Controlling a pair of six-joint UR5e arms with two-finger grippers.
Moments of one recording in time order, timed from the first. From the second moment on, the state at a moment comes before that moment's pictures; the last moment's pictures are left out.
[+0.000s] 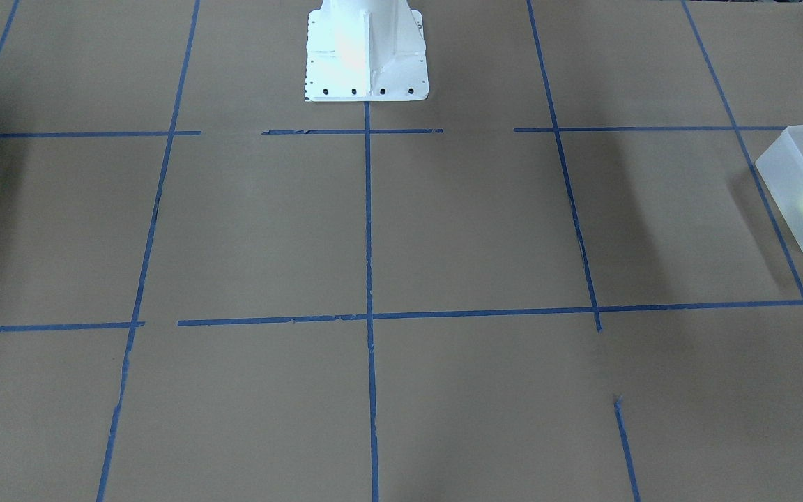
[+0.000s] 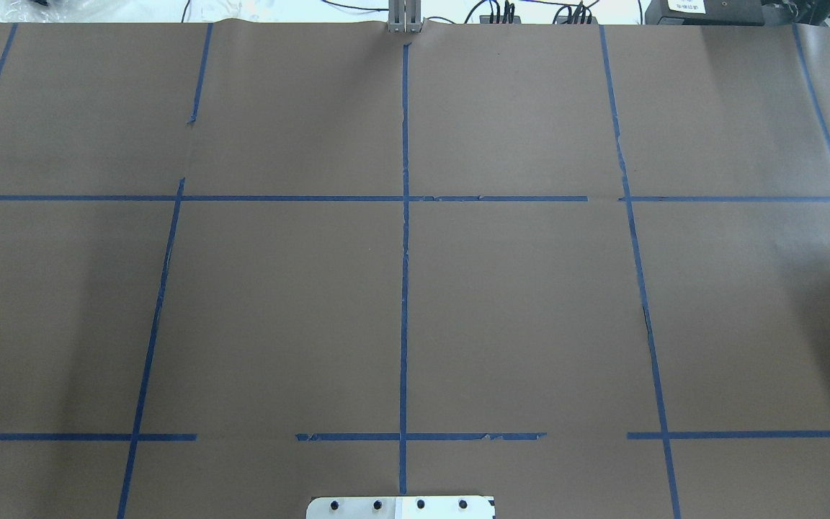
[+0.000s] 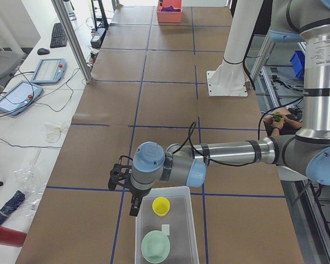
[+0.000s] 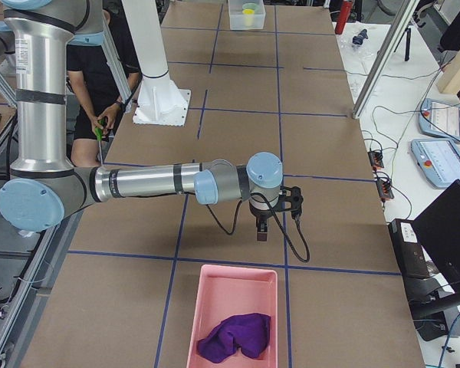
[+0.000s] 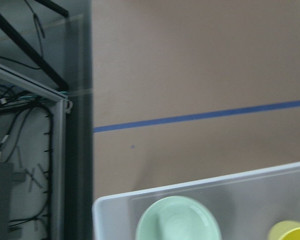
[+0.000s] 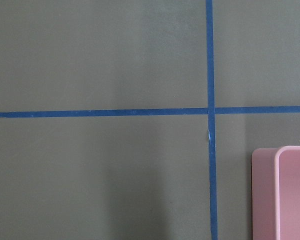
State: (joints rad) left arm -1.65 -1.49 -1.61 -1.84 -2.31 -0.01; right arm 1.50 -1.63 1.75 -1.49 2.41 0.21
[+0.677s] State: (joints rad) left arm -1.58 -1.48 -1.72 -1.71 -2.32 -0.06; right arm 1.50 -1.63 1.75 -1.49 2.41 0.21
